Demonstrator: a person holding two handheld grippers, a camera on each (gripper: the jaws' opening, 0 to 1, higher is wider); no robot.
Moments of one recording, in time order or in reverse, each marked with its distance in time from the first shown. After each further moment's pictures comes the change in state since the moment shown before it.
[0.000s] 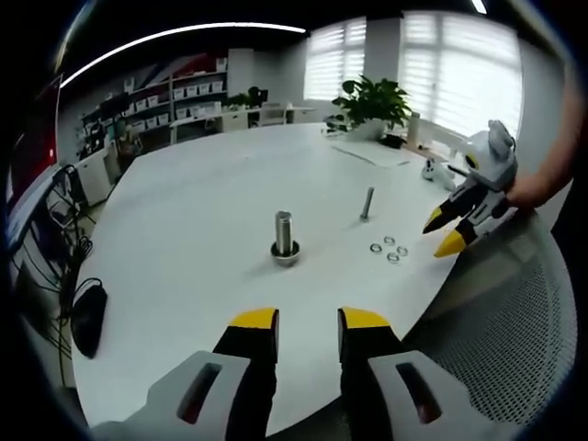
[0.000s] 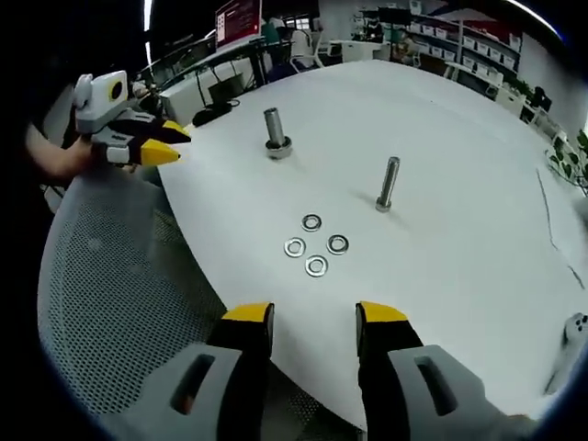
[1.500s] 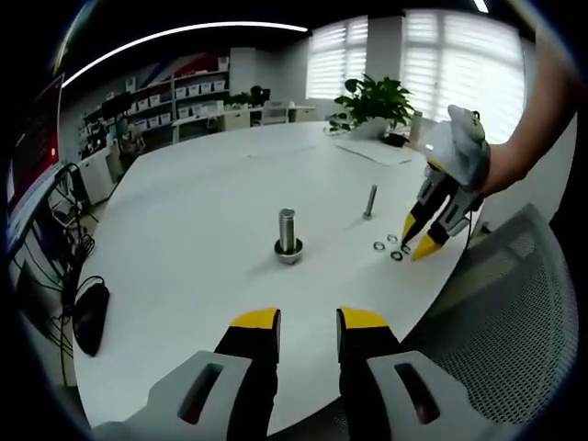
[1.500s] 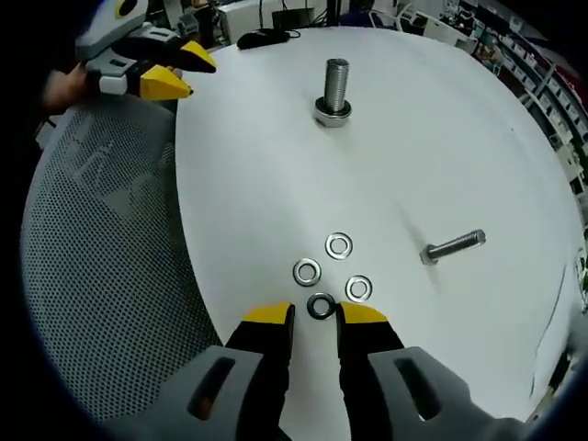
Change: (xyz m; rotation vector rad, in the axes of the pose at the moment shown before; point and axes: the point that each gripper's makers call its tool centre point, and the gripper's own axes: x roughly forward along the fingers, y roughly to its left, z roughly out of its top) left arm 0.000 0.002 -0.003 -0.002 0.008 0.009; right arm 0.035 0.010 0.012 -0.372 0.308 0.082
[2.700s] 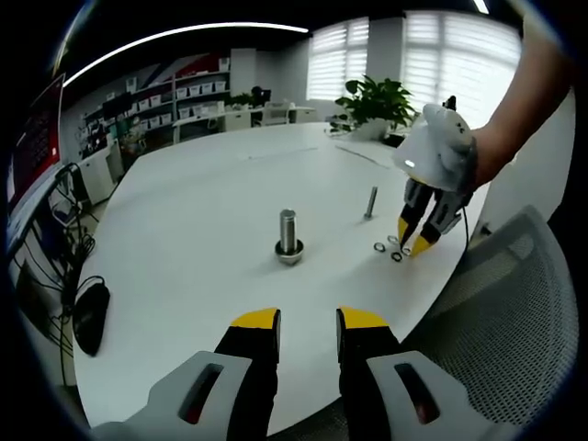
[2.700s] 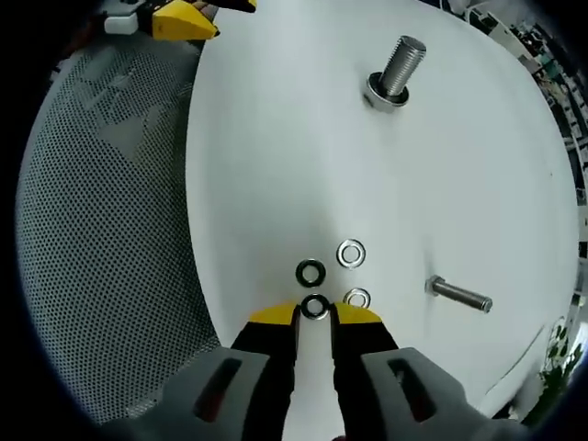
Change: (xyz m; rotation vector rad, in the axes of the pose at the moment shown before) left arm 0.002 0.001 -0.001 0.000 0.000 0.000; right arm 0.004 -0.003 -0.001 -0.228 0.232 0.030
